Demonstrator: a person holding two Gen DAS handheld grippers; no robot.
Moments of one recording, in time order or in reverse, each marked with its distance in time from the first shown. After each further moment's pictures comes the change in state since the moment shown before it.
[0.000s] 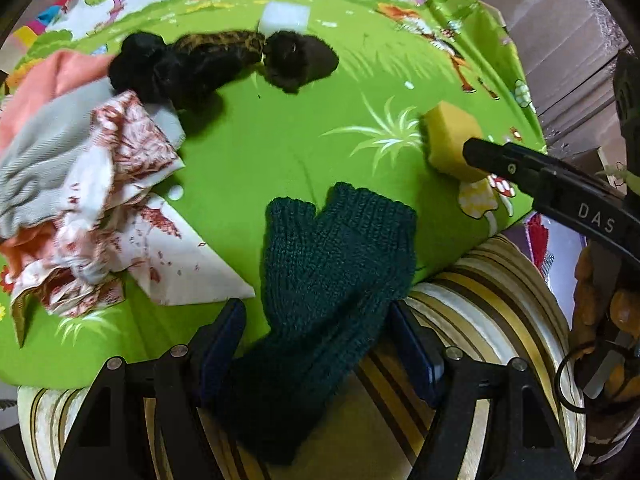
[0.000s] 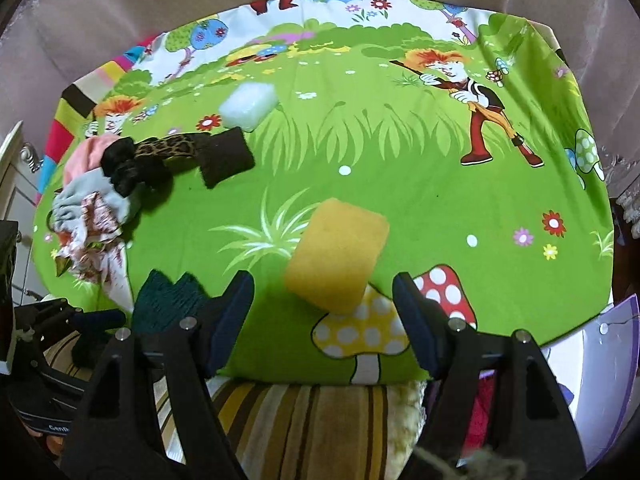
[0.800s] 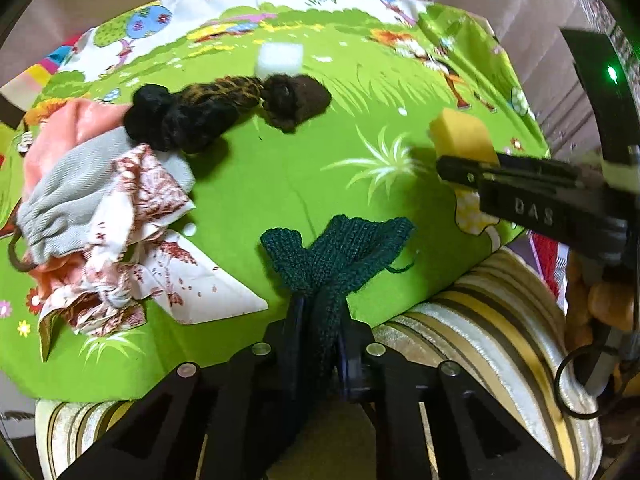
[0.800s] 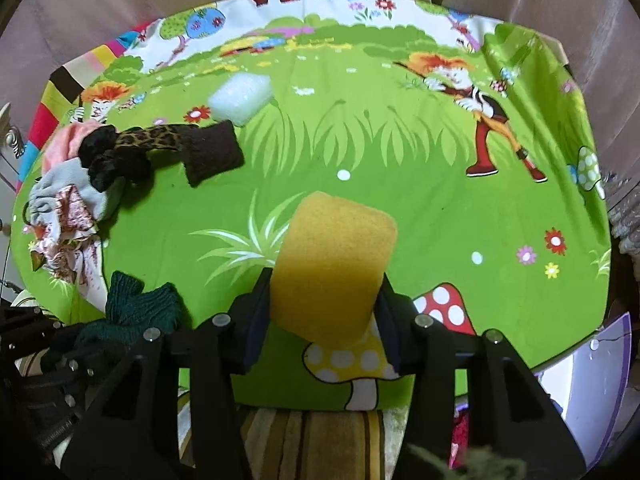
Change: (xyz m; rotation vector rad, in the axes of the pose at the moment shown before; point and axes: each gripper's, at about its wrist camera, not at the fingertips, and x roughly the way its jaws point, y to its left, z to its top) left arm -0.020 -0.013 -0.007 0.039 -0.128 0.084; right arm 0.013 0.010 0.001 -0.053 -0.012 -0.060
